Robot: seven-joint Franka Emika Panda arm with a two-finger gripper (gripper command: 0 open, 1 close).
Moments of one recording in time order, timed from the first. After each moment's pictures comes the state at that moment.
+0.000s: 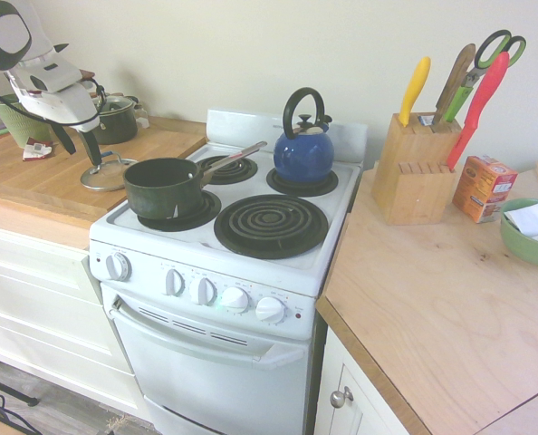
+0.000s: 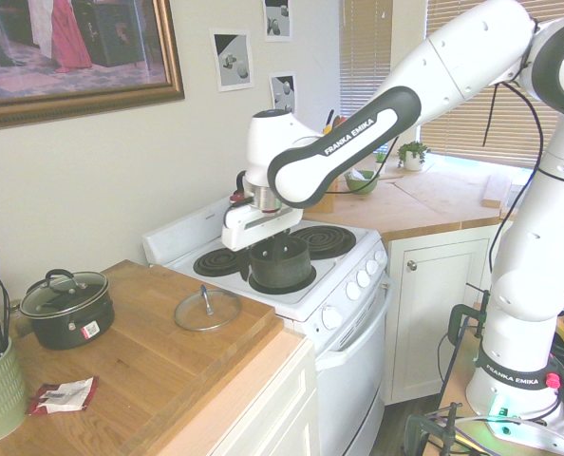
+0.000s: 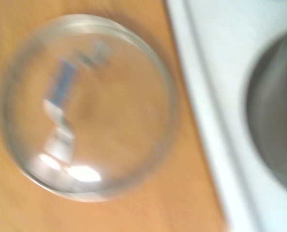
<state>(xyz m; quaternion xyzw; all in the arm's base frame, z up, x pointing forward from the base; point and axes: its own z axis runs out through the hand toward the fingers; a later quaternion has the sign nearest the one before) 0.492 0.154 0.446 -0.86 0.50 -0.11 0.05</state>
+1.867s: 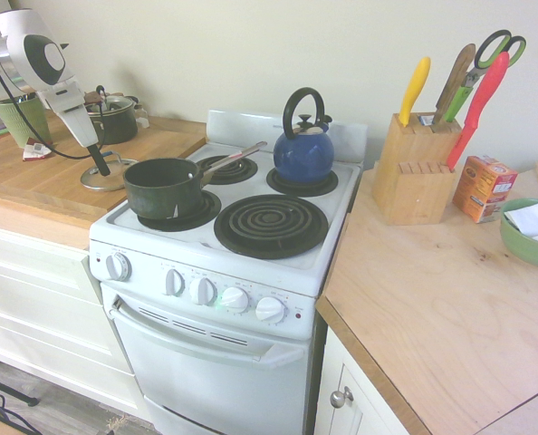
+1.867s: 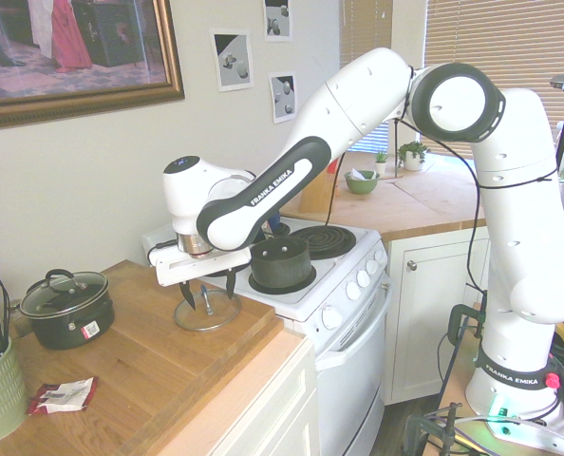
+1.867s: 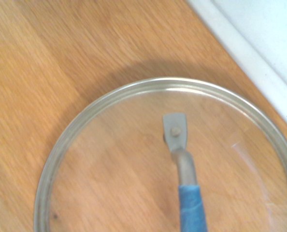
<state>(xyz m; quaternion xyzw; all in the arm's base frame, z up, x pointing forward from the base) 0.582 0.214 0.372 -0.75 0.66 -0.11 0.00</state>
